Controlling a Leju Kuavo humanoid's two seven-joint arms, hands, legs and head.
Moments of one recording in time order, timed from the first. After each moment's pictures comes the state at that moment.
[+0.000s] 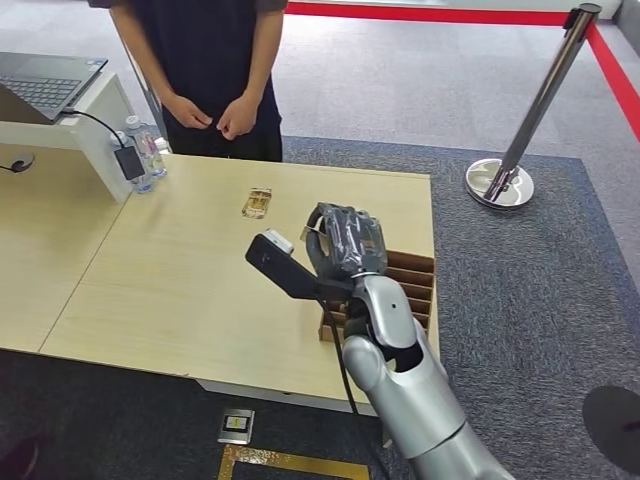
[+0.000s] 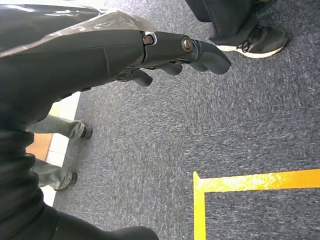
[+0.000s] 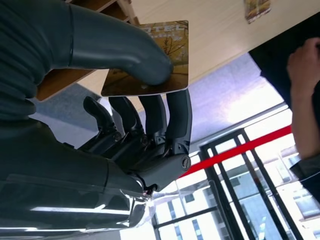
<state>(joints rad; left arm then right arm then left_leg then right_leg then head) -0.07 -0.25 0.81 -0.21 -1.30 0.68 0.00 -0.50 0.27 0.56 -1.22 1.13 -0.09 0.15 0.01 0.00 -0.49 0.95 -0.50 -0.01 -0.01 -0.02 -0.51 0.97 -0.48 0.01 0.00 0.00</state>
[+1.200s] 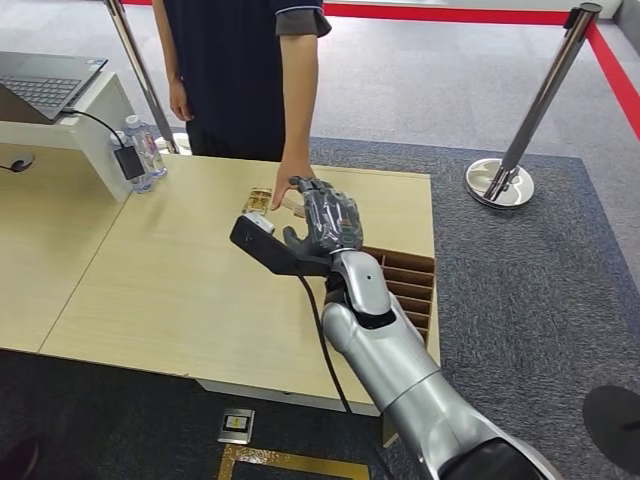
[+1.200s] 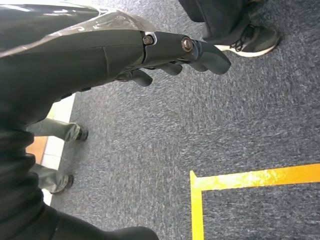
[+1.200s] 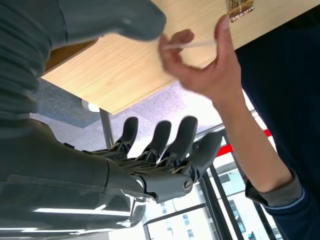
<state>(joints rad) -0.07 -0.25 0.81 -0.21 -1.31 0.66 -0.02 -0.71 0.35 0.55 -0.79 1.08 -0.31 0.03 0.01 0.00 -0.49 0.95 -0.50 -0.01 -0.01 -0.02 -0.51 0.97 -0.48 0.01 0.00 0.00</state>
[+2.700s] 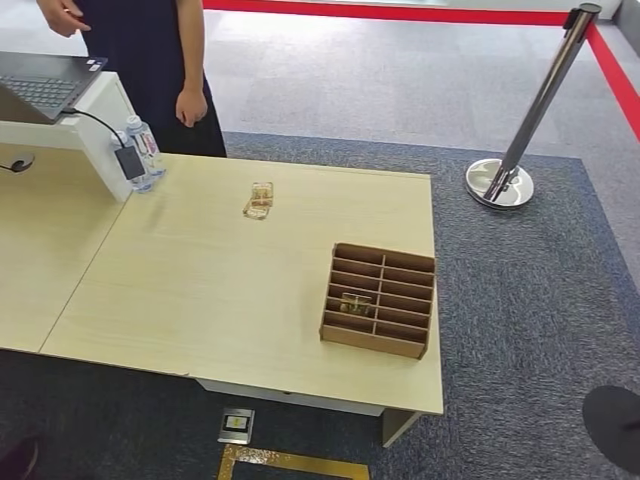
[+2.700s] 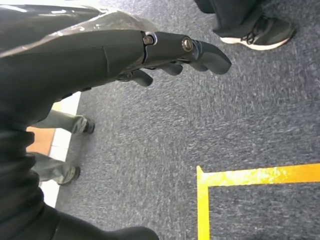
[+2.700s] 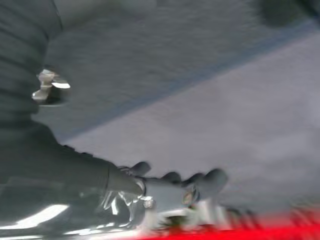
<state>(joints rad) -0.06 -0.26 0.83 -0.21 -1.29 0.66 -0.02 0.01 0.19 -1.04 -1.04 1.07 -0.61 -0.19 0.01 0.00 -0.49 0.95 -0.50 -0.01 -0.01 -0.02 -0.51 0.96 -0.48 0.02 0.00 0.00</state>
